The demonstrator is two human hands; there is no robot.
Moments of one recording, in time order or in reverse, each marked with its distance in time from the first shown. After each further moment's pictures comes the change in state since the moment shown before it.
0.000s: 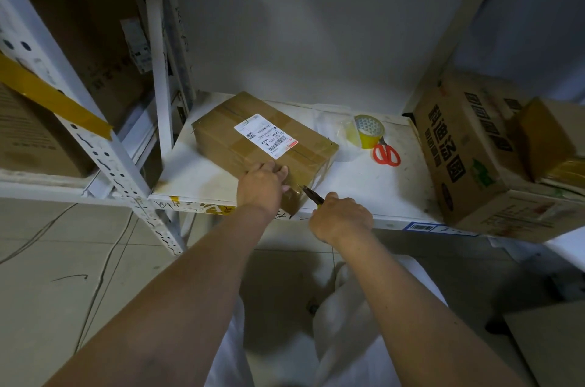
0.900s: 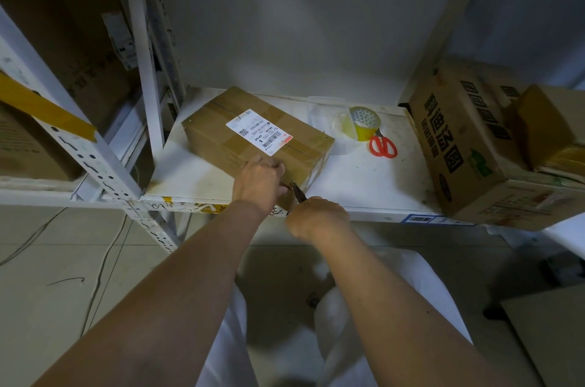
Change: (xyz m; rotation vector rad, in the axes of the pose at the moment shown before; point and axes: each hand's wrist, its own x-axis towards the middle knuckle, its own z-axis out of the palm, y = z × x) left_hand 0.007 -0.001 -0.001 0.061 0.047 0.115; right_hand -0.009 -0.029 -0.006 0.097 -0.194 -0.011
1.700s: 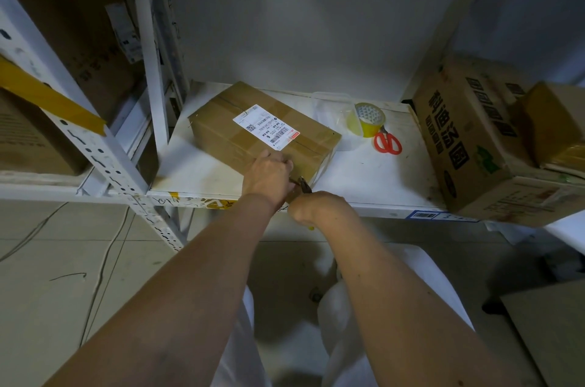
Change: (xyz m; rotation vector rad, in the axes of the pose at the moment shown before) left_hand 0.008 -0.005 0.008 -0.033 -0.048 0.023; right_hand 0.003 -0.022 -0.004 -0.042 -0.152 -0.053
